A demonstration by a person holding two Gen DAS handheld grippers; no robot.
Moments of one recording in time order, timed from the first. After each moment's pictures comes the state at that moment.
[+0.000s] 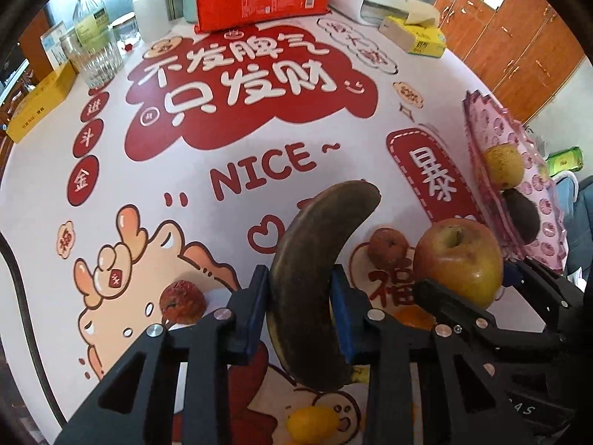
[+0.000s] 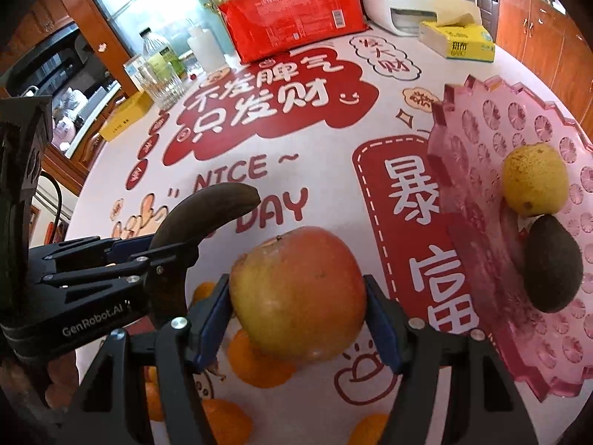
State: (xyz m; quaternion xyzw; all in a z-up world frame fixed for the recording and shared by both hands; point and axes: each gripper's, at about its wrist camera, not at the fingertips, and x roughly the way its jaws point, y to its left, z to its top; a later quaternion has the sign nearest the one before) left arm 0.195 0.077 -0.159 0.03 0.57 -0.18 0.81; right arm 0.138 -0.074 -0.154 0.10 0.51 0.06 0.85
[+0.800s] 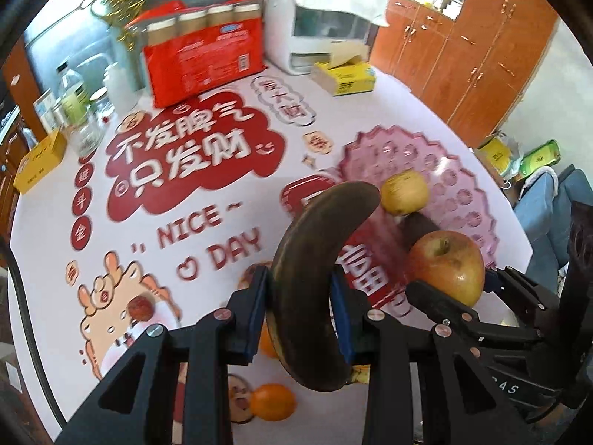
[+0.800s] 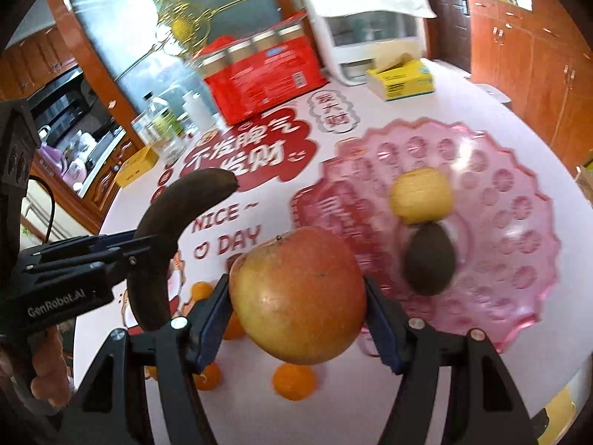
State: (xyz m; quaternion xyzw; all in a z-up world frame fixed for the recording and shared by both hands) left arm 0.141 -0.016 -0.057 0.05 0.50 -0.21 0.84; right arm 0.070 -0.169 -0.083 0.14 0.45 0.03 0.88
